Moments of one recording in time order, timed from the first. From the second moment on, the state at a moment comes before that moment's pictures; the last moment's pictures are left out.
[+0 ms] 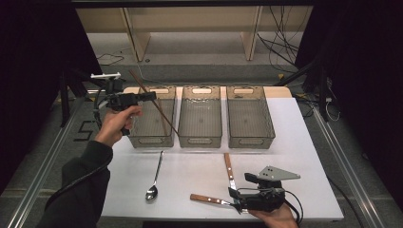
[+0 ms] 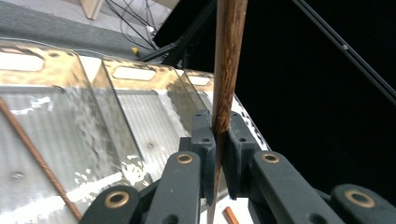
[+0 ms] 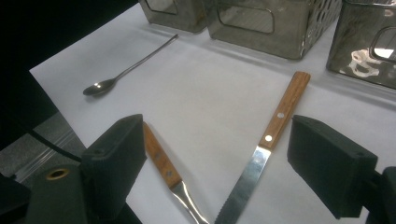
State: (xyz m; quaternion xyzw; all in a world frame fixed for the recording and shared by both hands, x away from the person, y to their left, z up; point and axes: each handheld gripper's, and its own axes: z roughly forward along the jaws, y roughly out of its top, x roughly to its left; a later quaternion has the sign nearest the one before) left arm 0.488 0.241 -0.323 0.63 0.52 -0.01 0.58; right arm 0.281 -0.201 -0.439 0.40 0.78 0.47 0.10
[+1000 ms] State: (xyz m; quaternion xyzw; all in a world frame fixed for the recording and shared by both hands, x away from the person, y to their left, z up) left arm 0.535 0.243 -0.352 0.66 0.59 0.06 0.46; right arm 0.281 -0.202 -0.441 0.39 0.78 0.48 0.09
